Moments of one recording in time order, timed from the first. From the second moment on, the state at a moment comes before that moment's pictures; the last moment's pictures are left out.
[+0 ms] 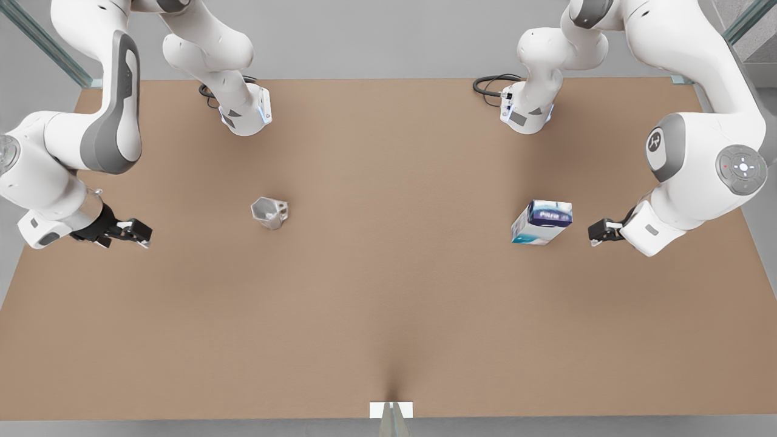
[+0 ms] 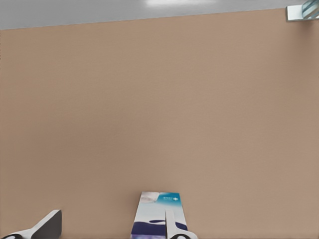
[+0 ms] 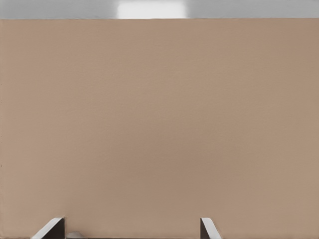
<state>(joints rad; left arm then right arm) -0.10 0.27 0.05 -1.38 0.00 1.64 0.02 0.03 0.12 -0.11 -1.66 0.02 1.87 -0.08</state>
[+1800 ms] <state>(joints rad) -0.10 0.30 0.05 -1.41 0.00 1.64 0.00 0.04 0.11 0.17 -2.51 0.09 2.45 -0.12</state>
